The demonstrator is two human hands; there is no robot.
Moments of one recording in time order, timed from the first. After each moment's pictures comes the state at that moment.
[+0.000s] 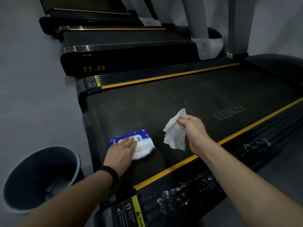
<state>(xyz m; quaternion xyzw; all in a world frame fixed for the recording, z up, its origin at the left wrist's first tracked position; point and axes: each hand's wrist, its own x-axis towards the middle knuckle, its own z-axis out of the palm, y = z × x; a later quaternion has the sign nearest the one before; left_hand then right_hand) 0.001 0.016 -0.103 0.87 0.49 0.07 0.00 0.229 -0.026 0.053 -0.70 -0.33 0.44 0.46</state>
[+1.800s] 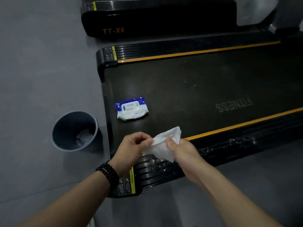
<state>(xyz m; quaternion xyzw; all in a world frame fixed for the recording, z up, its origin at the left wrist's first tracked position) 0.054 -0.104 0.125 0.41 0.54 0.35 0.65 0.224 -0.115 0.178 -0.69 -0.34 0.60 0.23</state>
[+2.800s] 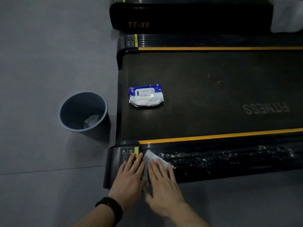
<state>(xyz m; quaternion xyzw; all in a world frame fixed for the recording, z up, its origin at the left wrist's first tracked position) 0.046 -0.229 -0.070 0.75 0.62 -0.02 0.23 0.209 -0.218 -0.064 -0.50 -0.83 0.22 -0.10</state>
